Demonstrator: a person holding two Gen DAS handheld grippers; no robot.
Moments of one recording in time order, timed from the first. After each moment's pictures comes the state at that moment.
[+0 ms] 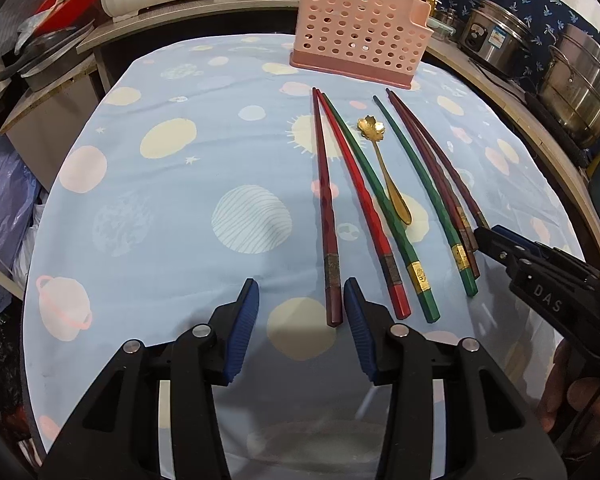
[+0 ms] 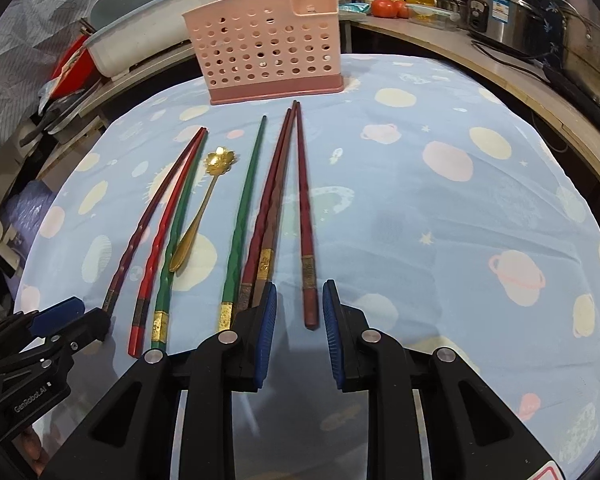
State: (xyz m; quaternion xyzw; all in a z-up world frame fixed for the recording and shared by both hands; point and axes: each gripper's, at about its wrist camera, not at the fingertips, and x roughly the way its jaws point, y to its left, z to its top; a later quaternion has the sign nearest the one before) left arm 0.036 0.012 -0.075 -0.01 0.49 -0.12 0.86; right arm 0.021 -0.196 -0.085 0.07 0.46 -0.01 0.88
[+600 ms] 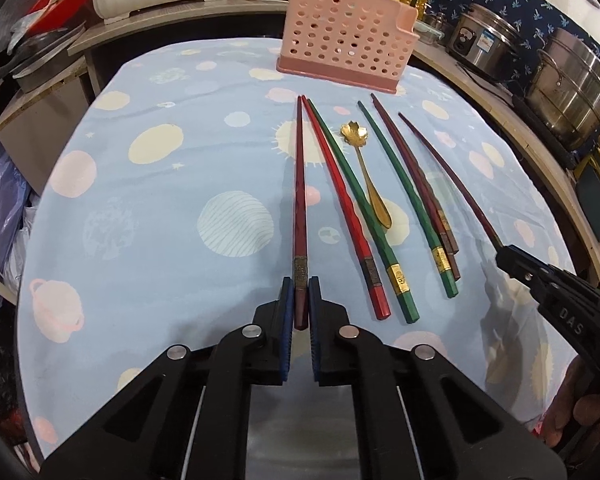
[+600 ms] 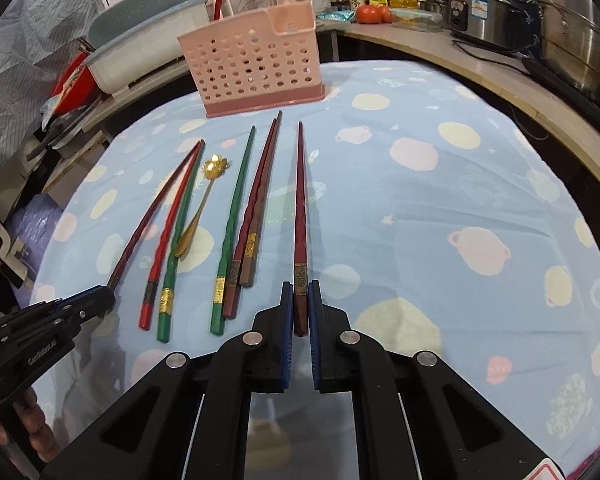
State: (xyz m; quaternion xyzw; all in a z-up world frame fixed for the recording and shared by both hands) left arm 0.030 0.013 -0.064 -0.02 0.48 -0.15 0.86; right arm -0.016 -0.215 -0.064 0.09 0.45 -0.01 0.89
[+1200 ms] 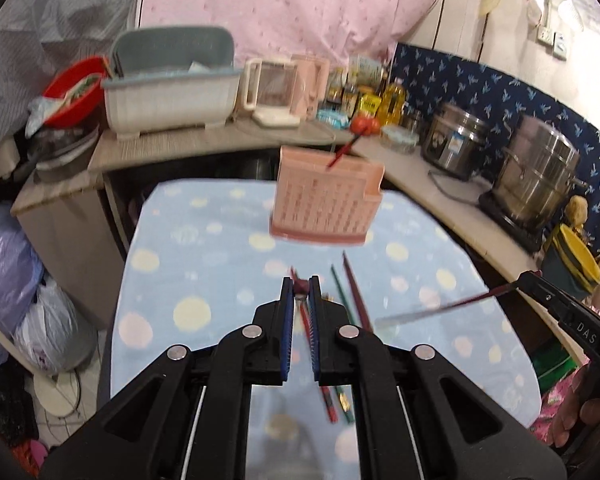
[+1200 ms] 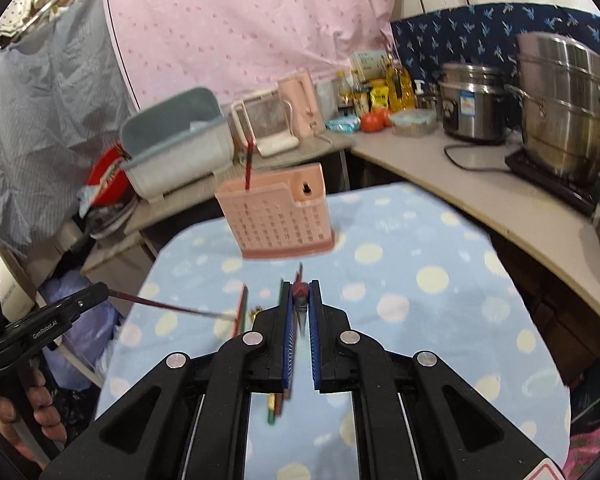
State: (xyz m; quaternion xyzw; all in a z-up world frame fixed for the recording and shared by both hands) left arm 0.043 0.025 0.092 -0.04 0.32 -0.16 0.93; right arm -0.022 -0.242 0.088 0.12 0.29 0.00 0.95
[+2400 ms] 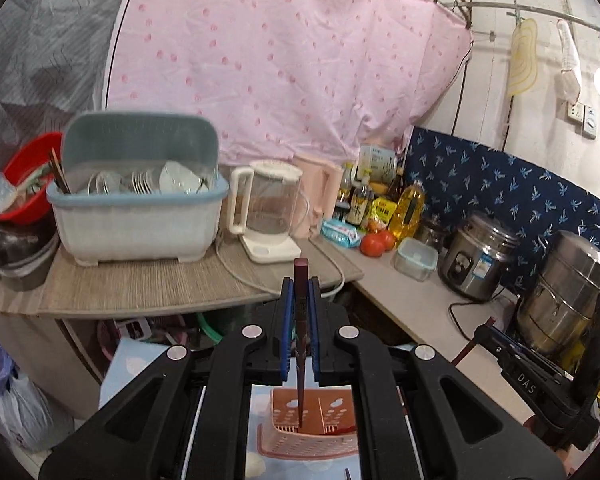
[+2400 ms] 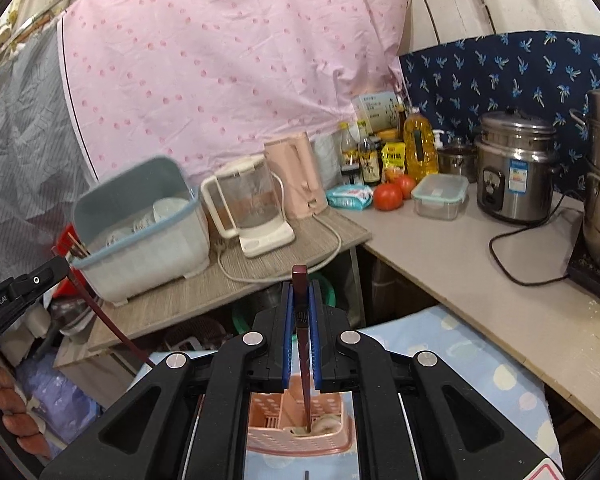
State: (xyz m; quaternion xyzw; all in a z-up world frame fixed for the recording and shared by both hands) left arm 0.283 -0.006 0.180 -0.09 0.22 -0.15 0.96; right arm 0.247 -0.267 0.137 0.13 0.24 -0.02 0.96
